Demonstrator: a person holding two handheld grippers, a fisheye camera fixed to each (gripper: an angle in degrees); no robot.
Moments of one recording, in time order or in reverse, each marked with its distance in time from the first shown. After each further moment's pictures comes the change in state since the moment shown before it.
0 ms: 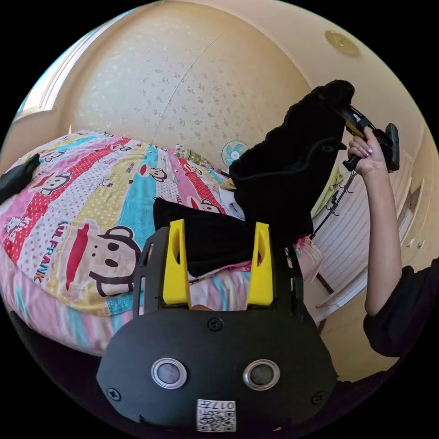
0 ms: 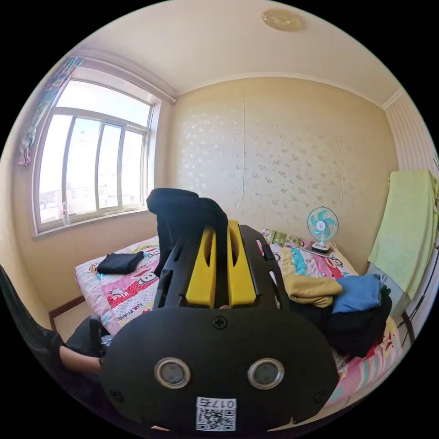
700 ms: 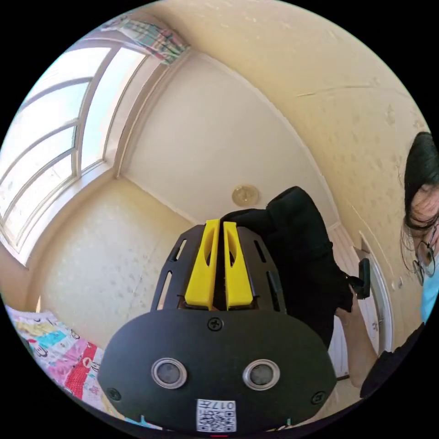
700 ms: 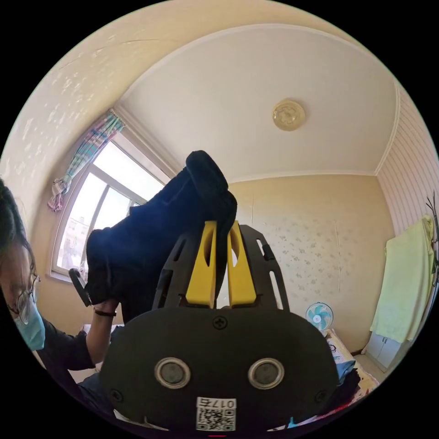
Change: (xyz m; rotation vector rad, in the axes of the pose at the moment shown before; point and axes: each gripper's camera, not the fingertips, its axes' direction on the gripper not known) left arm 0.192 -0.306 -0.406 1.143 0.124 0.409; right arm -0.039 -0.282 -0.214 0.476 0.017 -0.081
